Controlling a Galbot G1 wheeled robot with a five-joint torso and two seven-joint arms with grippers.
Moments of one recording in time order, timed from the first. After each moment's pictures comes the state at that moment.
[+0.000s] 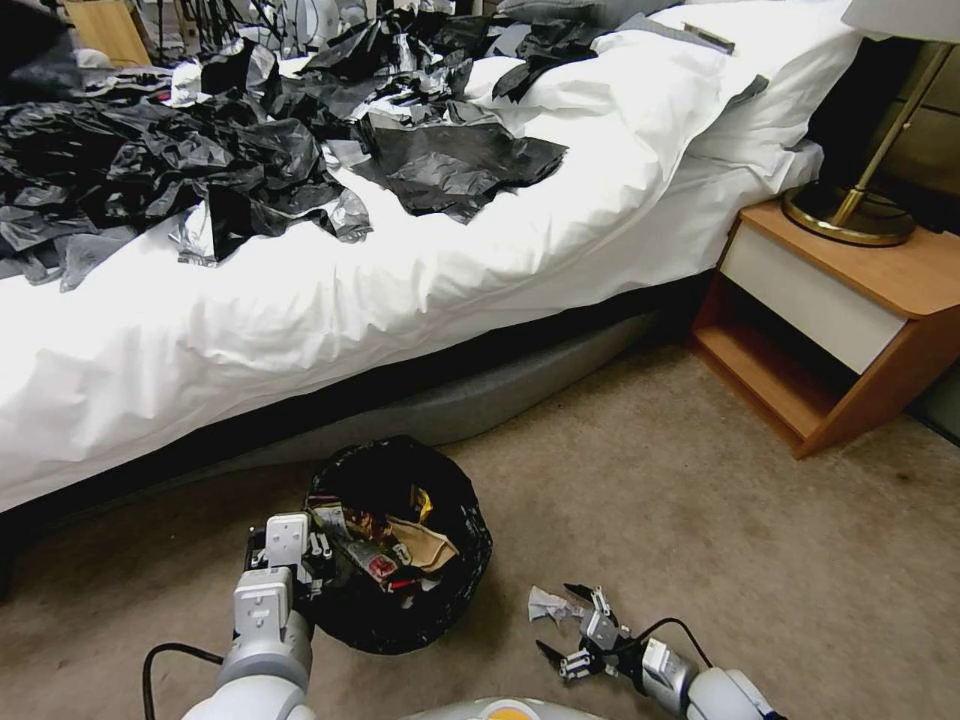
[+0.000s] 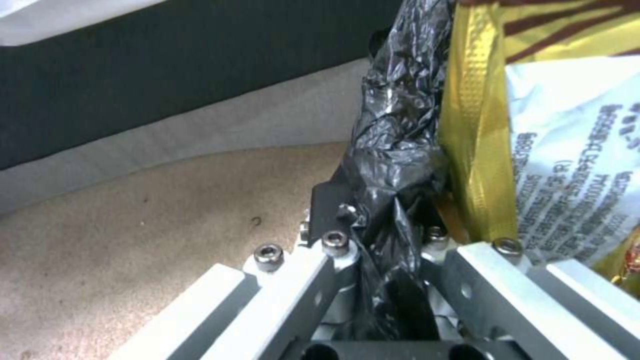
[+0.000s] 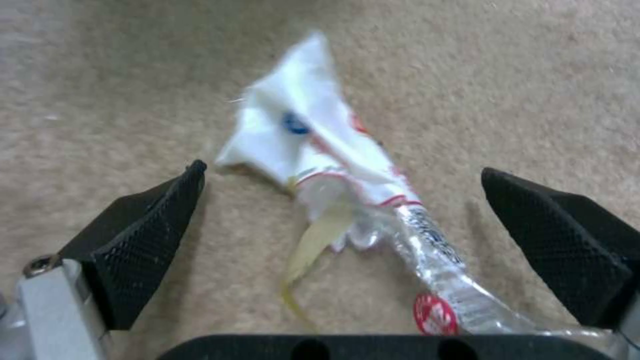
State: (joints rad) left arm 1.82 -1.50 -0.48 -2.38 -0.01 0.57 -0.28; right arm -1.25 1.16 0.12 1.10 -0.05 0.39 -0.46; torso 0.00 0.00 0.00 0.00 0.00
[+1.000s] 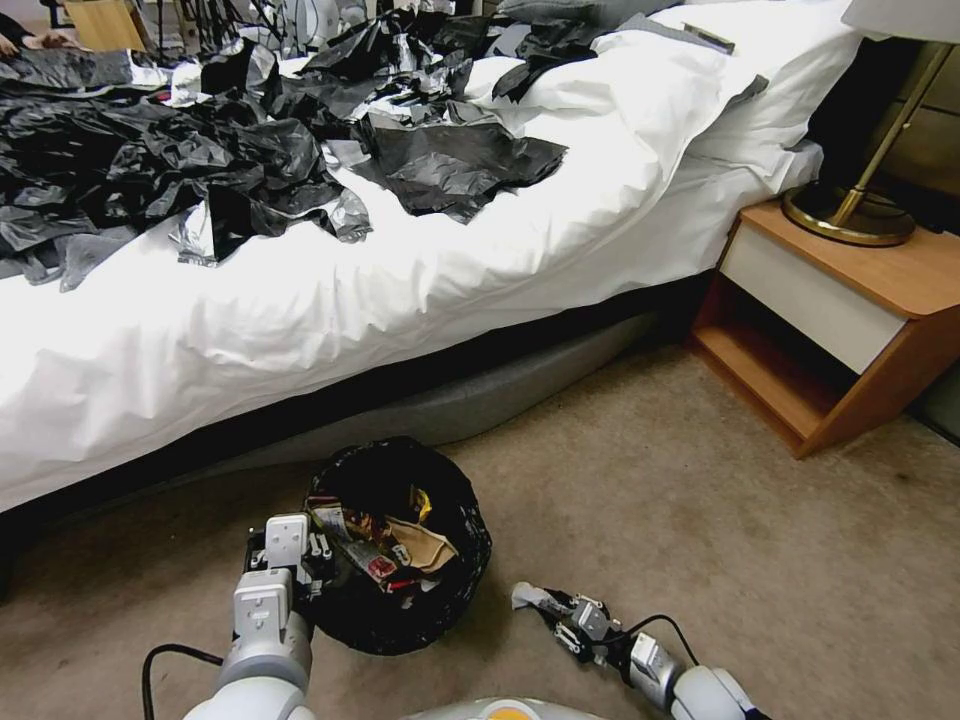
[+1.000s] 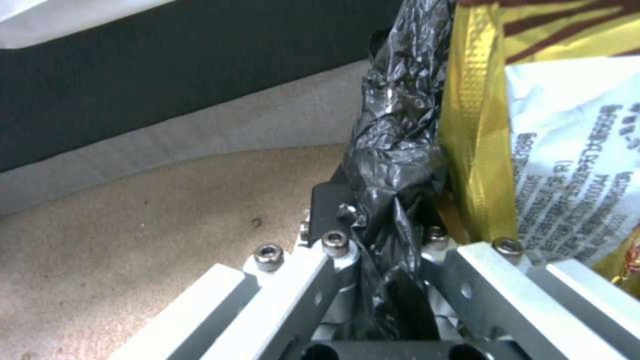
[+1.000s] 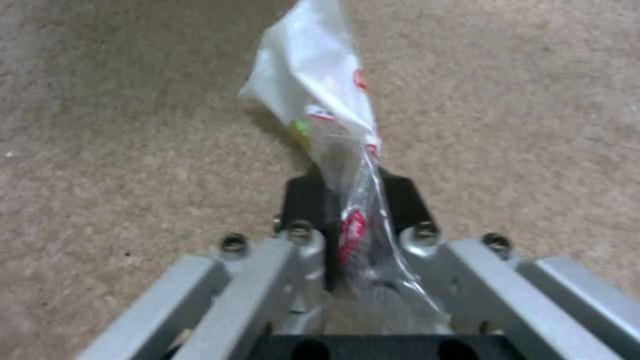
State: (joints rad) left arm 1.82 -1.50 -0.48 -2.38 0.00 0.57 -0.28; right arm -1.26 1.21 0.15 1.08 -0.05 0.43 -0.43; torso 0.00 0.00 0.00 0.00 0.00
